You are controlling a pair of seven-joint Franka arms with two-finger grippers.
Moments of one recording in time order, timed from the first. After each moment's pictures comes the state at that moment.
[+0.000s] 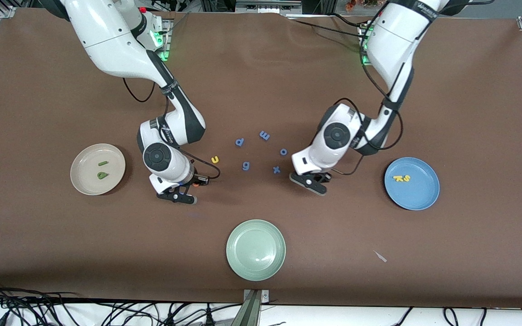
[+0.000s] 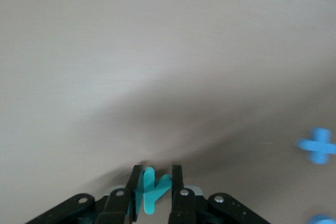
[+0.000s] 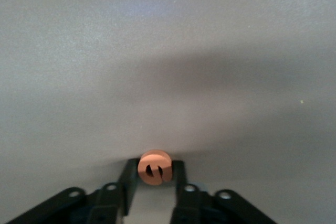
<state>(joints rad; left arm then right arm) -0.40 0.67 -0.08 -1.75 -0.01 2.48 -0.03 0.40 0.75 0.02 -1.63 0.06 2.33 0.56</state>
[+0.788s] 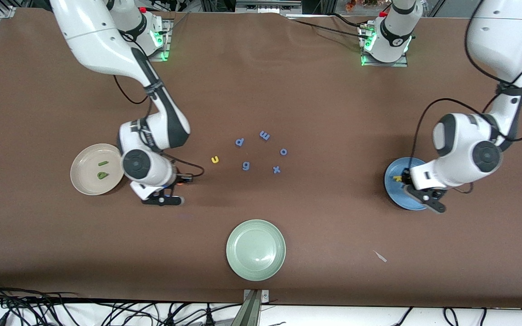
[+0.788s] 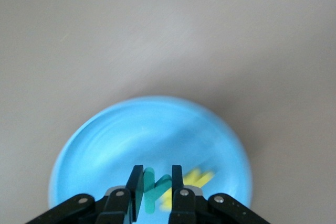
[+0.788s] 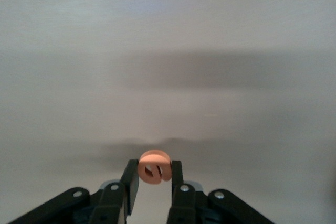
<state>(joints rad) 0.11 0.51 -0.07 -1.86 -0.01 2.34 0.64 0.36 0.67 -0.06 -1.62 0.06 2.14 0.22</state>
